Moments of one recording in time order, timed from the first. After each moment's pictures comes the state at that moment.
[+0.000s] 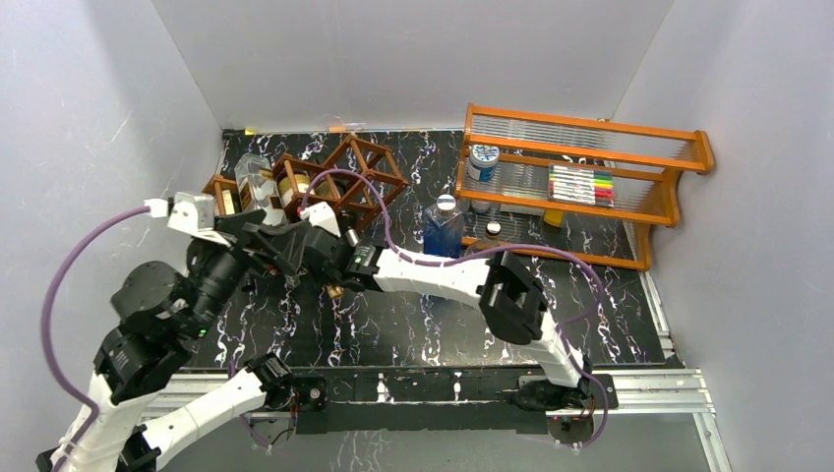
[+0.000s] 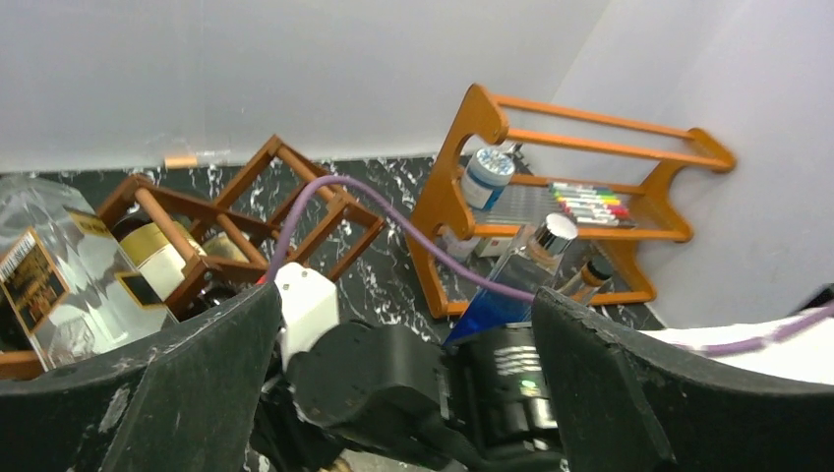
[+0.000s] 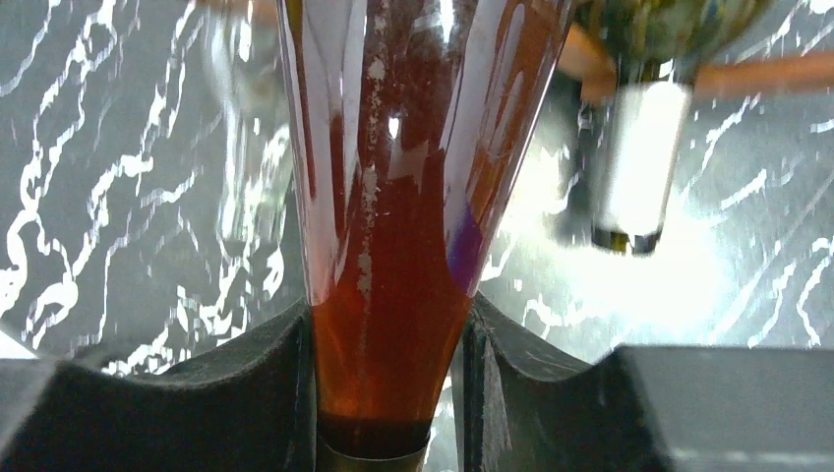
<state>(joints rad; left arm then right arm) -0.81 0.55 1.24 -0.62 -0.38 -0.26 1.25 2.18 1.91 -0.48 0.39 0.56</state>
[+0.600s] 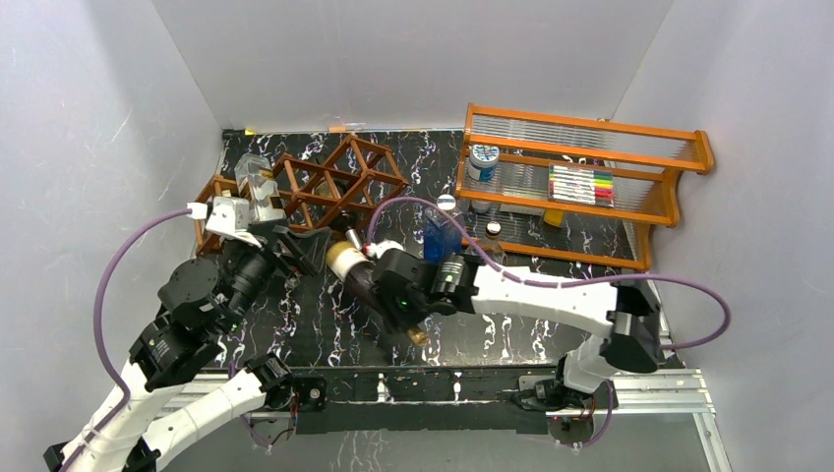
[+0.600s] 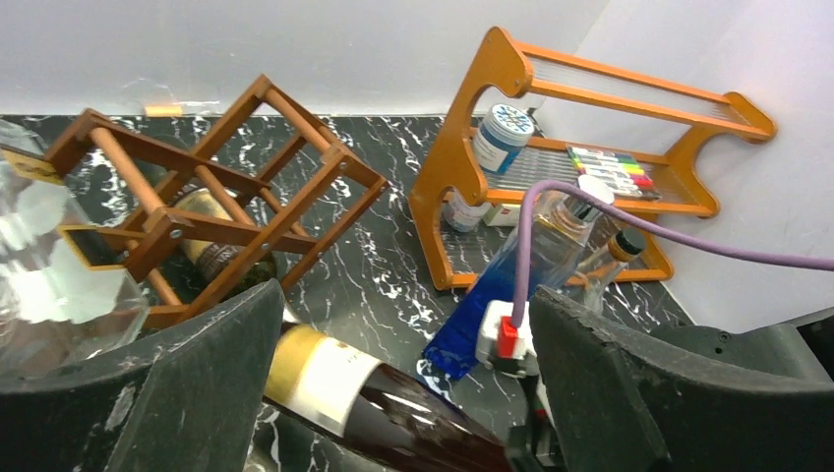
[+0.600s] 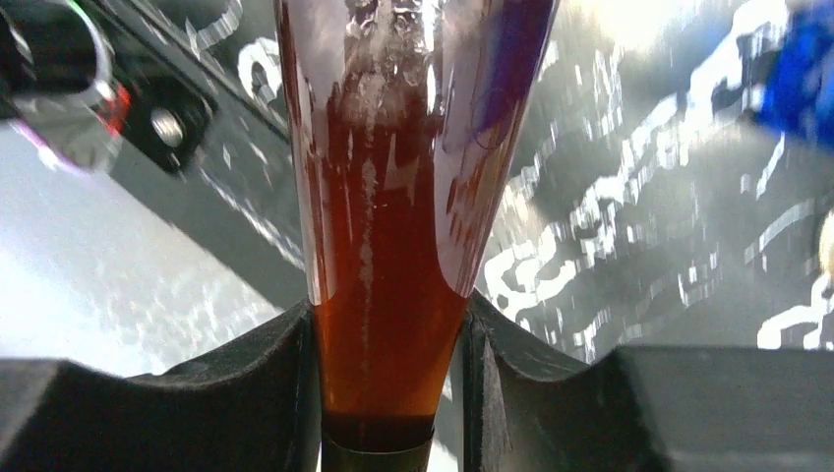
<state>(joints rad) -0.81 0.52 1.03 -0.52 -0.39 -0.31 1.30 1.56 1.35 -0.77 0.08 0.61</state>
